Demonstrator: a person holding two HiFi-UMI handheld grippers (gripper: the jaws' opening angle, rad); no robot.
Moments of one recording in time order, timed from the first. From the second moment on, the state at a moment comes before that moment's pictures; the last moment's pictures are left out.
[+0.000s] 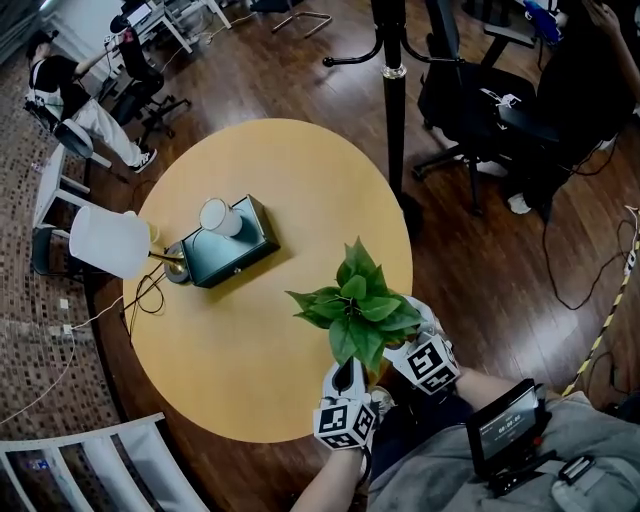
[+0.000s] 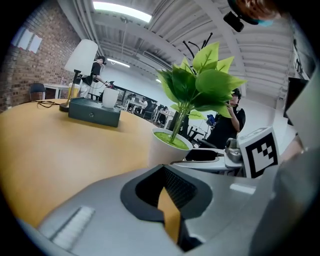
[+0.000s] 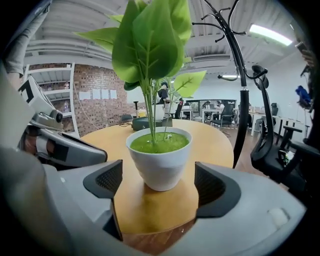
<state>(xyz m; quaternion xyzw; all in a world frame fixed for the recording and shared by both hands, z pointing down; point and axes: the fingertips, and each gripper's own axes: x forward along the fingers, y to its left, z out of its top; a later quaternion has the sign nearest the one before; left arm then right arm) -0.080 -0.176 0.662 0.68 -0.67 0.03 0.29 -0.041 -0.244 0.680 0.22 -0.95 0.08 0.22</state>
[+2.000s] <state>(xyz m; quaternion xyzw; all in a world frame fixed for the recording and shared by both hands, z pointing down) -0.101 -0.162 0.632 0.66 -0.71 0.04 0.24 -0.081 -0.247 0.652 0.15 -0.98 0.03 0.15</state>
